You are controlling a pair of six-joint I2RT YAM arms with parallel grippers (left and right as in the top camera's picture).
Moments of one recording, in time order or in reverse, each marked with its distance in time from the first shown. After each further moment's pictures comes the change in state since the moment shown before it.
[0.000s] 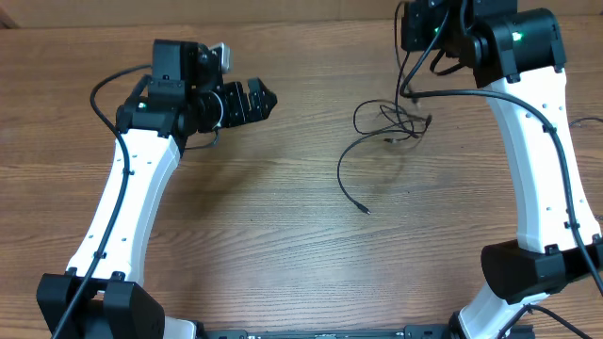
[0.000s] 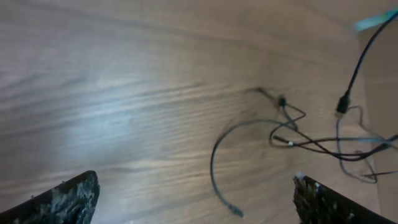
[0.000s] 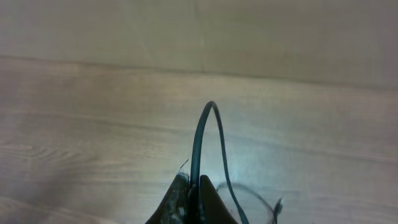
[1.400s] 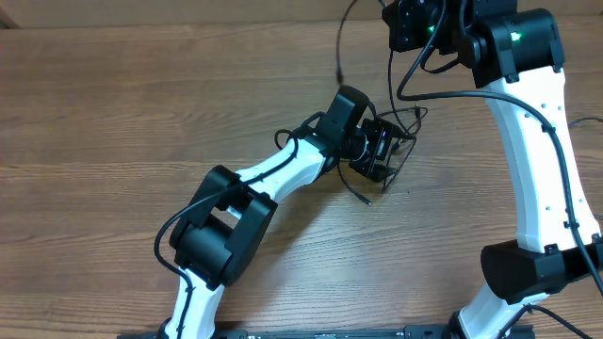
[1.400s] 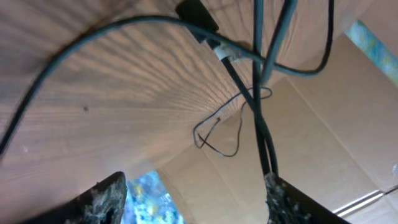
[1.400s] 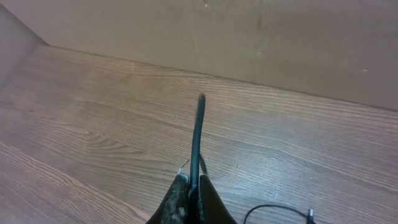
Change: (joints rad) left arm -0.529 0.528 -0.001 0.691 0.221 -1.503; right arm 0.001 0.000 -0.003 0.032 -0.205 -0.039
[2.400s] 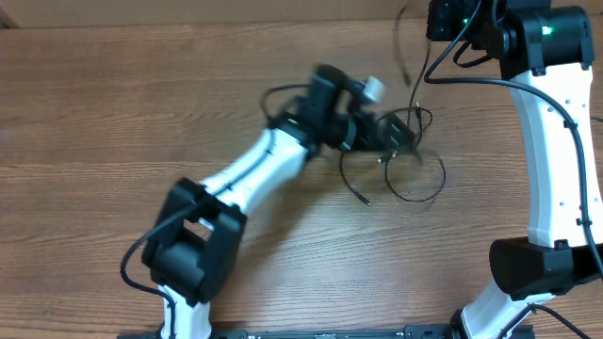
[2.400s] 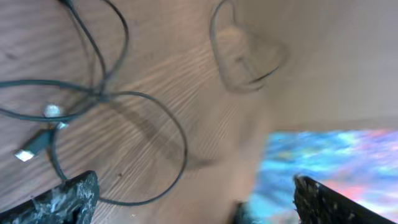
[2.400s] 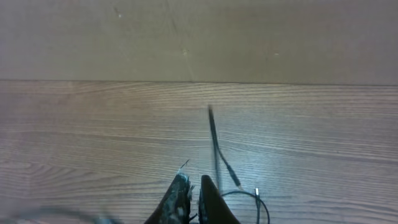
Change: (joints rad) left arm 0.026 -0.140 0.004 -0.121 0.057 1.247; right arm -0.107 0.000 0.000 -0.024 0.131 0.053
